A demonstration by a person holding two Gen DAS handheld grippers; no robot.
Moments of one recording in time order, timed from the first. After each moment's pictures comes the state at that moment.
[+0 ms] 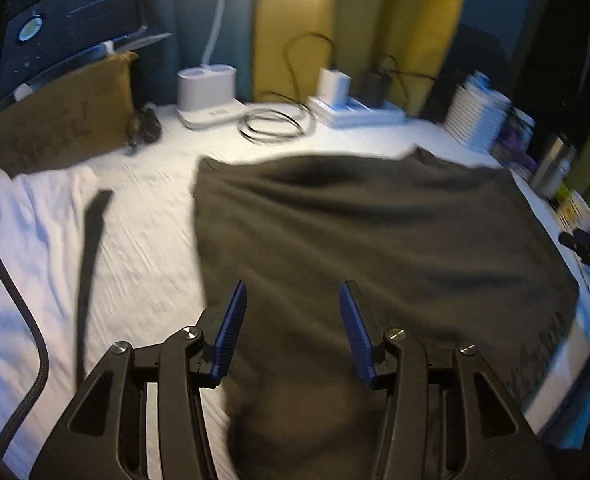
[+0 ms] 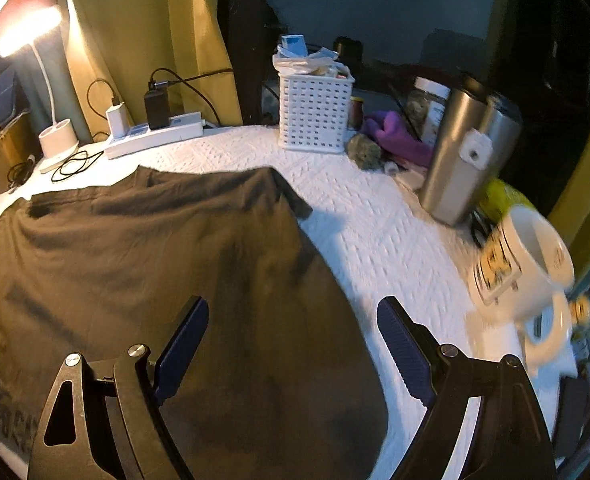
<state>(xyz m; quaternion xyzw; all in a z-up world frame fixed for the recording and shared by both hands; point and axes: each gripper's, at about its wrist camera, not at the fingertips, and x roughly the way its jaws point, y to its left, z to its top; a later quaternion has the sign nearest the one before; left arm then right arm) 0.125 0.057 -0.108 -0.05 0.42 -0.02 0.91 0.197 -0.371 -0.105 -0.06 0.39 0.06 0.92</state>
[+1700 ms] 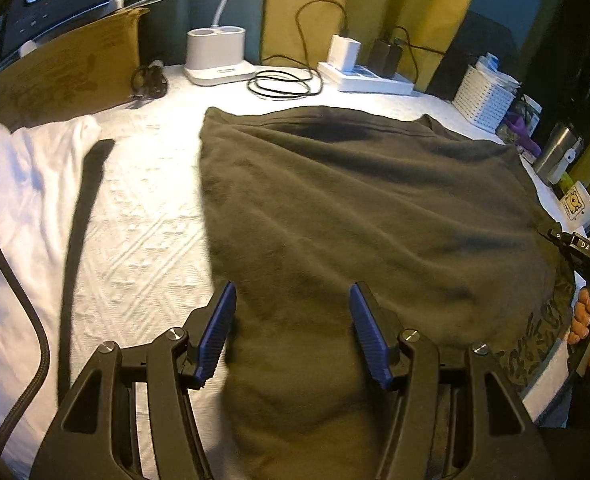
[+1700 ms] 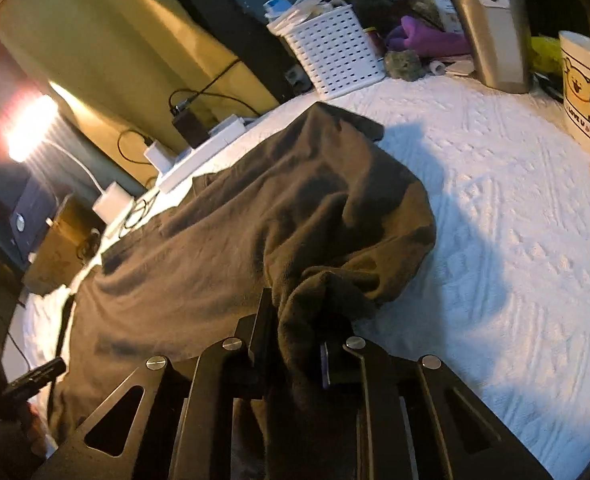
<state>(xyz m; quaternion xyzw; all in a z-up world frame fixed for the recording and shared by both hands) 0.120 0.062 -0.125 -0.08 0.46 -0.01 0.89 0.204 -0.365 -0.159 0.19 0.40 0.16 0.88</state>
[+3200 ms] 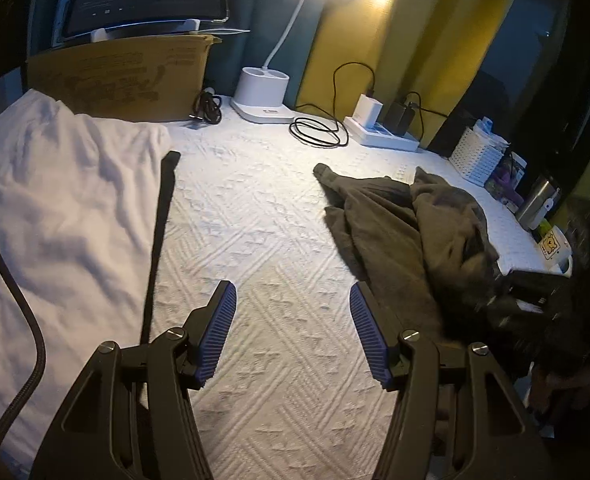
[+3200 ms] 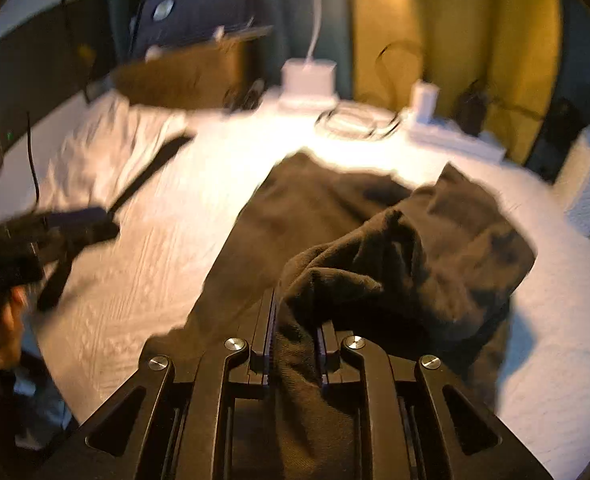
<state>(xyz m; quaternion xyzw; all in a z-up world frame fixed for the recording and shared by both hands) 0.064 0.132 -0.112 -0.14 0.38 -0.01 0.91 0.121 -0.065 -0.127 -0.15 0.42 0.33 0.83</state>
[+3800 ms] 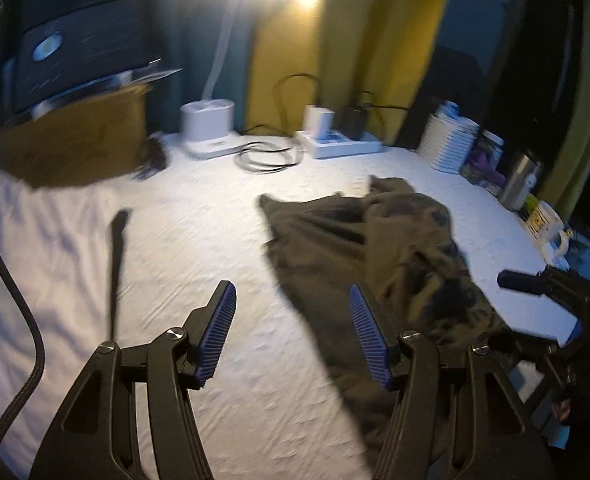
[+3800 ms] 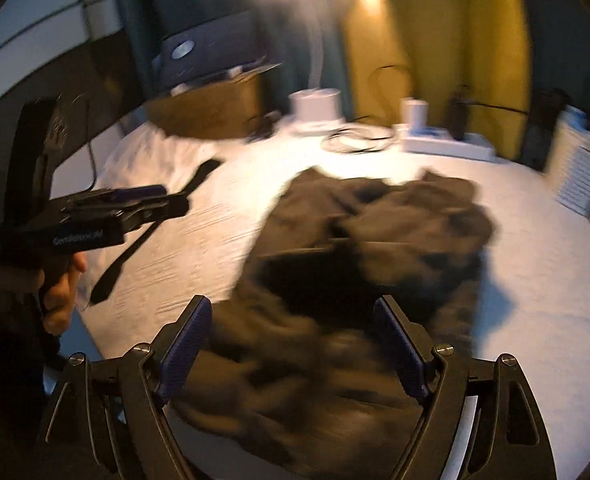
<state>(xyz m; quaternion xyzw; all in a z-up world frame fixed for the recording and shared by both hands) 0.092 0.067 -0.073 -0.06 0.37 -0.06 0.93 0.096 -0.154 -0.078 -0.07 0.38 0.34 0.86</state>
